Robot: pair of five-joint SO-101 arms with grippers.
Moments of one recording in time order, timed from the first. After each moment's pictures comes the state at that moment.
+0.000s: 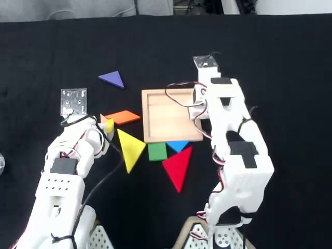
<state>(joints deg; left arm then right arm) -1.4 -53.5 73.4 30.9 4.4 -1.4 21.8 9.8 60.5 6.1</state>
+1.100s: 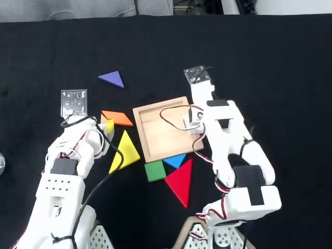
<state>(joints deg) -1.4 -53.8 74.0 30.6 4.4 -4.6 3.5 35.1 44.8 9.4</state>
